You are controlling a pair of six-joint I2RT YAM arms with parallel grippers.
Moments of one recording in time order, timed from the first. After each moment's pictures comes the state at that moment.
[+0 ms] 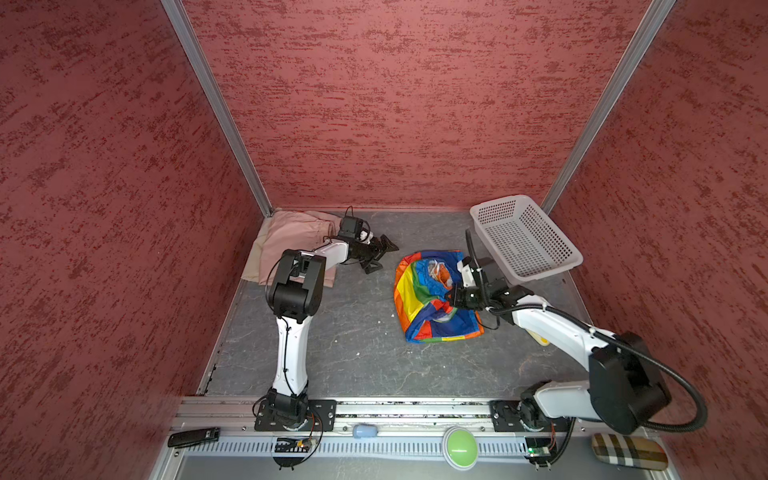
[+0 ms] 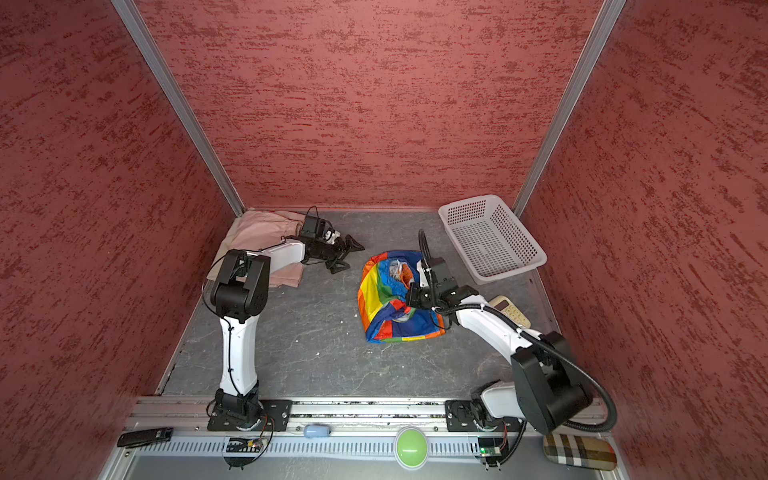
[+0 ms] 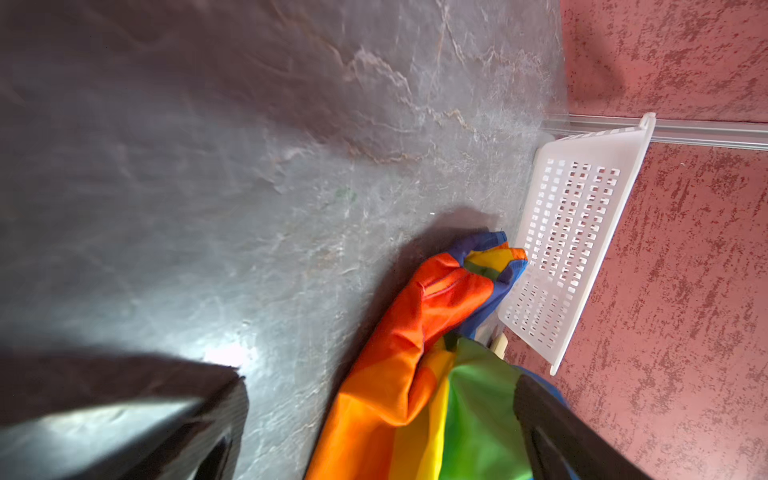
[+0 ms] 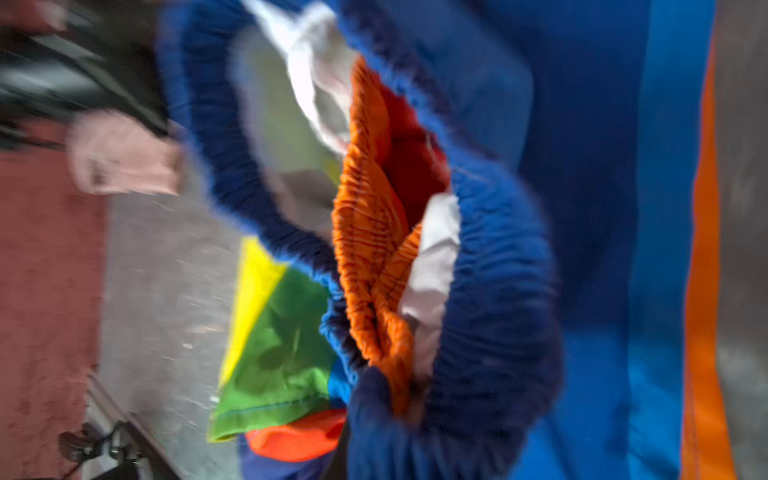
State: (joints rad) left arm -0.24 2.19 1.52 -0.28 0.69 -0.84; right arm 0.45 1.39 0.74 -0.29 -0.28 0.61
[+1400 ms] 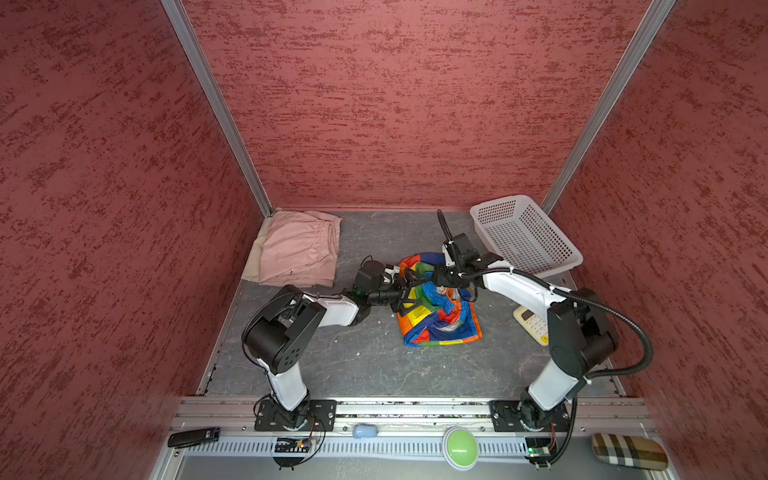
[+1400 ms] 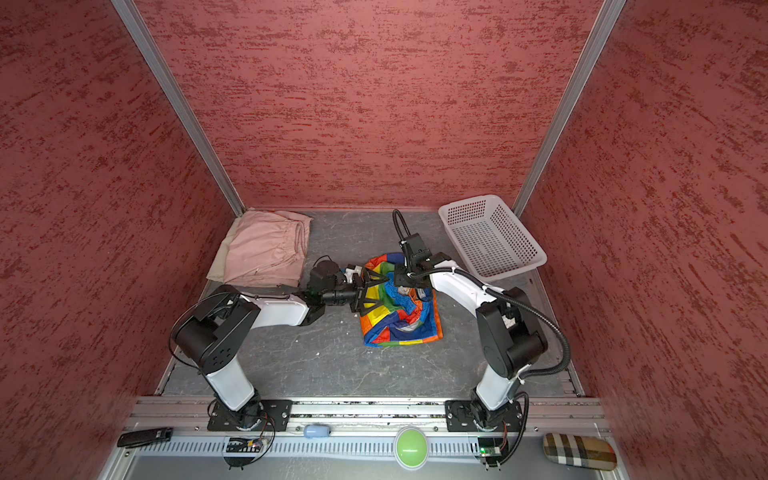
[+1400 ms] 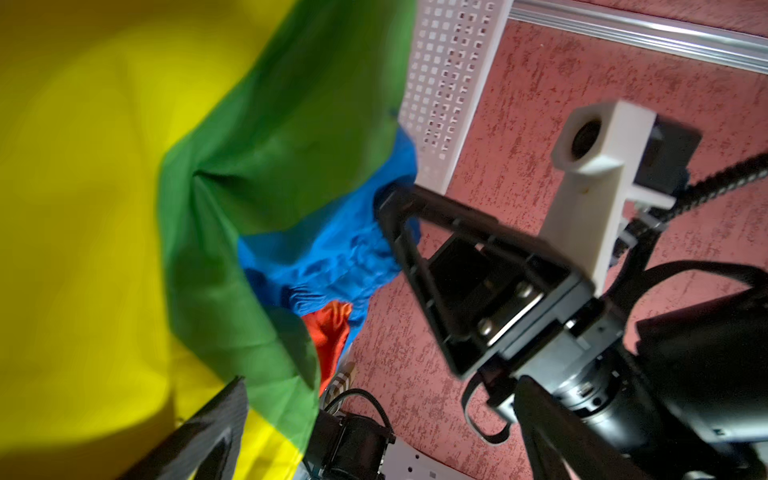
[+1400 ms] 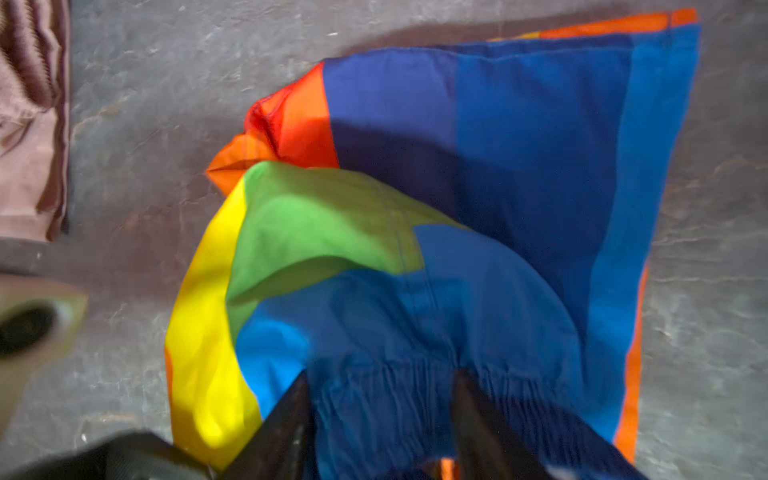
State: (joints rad) left arm -0.60 1.75 0.72 0.65 0.67 -1.58; right arm 0.47 1.73 1.21 -0.51 -0.07 0.50
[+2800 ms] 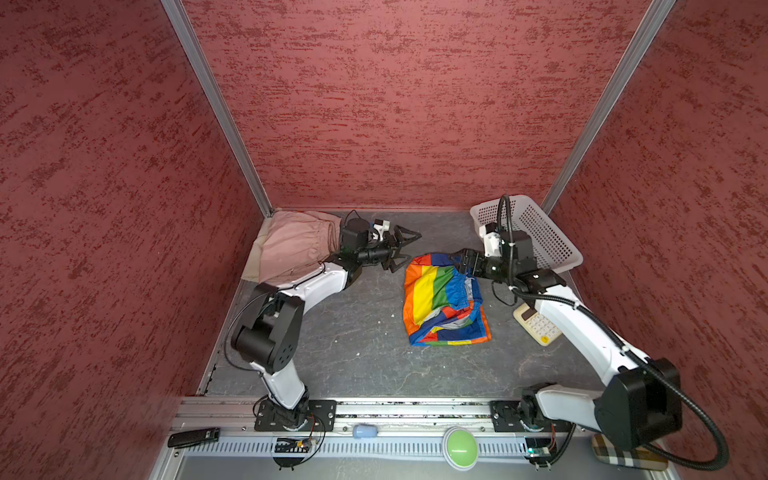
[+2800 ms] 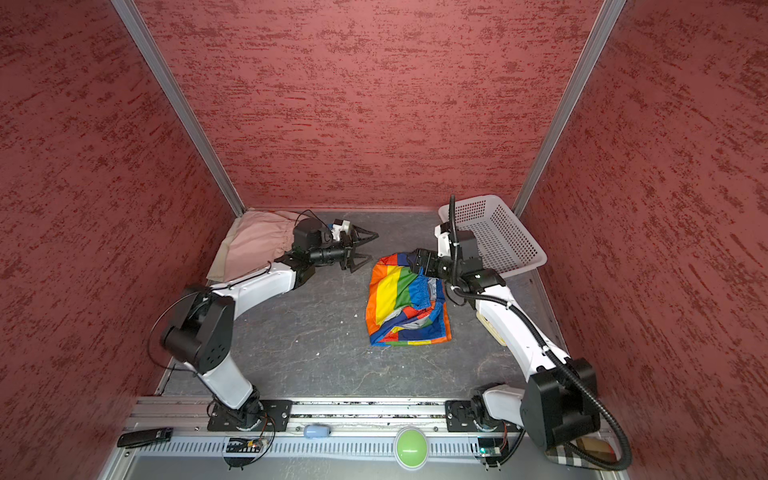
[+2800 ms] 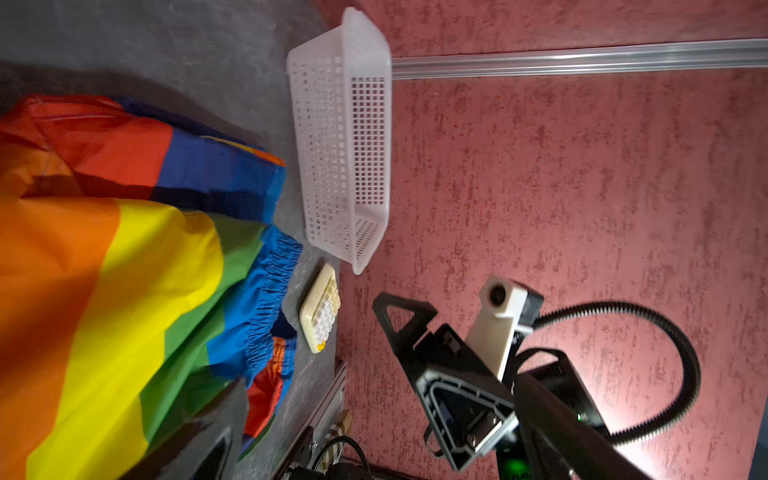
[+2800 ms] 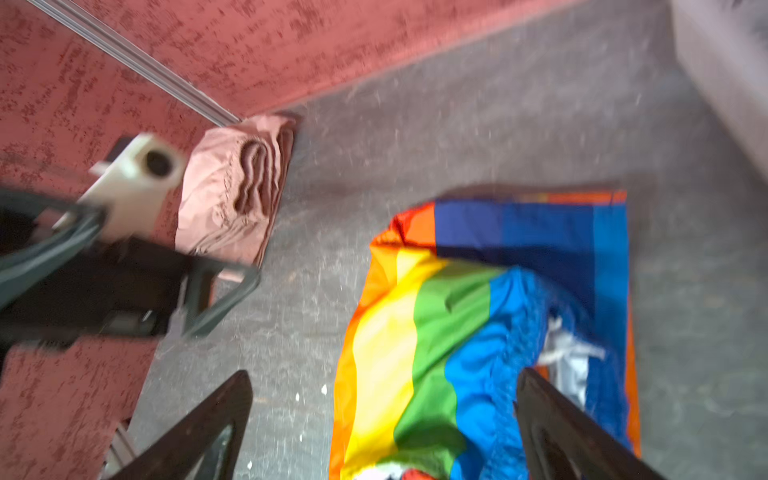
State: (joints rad) left arm -0.43 1.80 1.16 0.31 0.79 -1.35; right arm 0.28 1.26 0.93 -0.31 -0.36 0.49
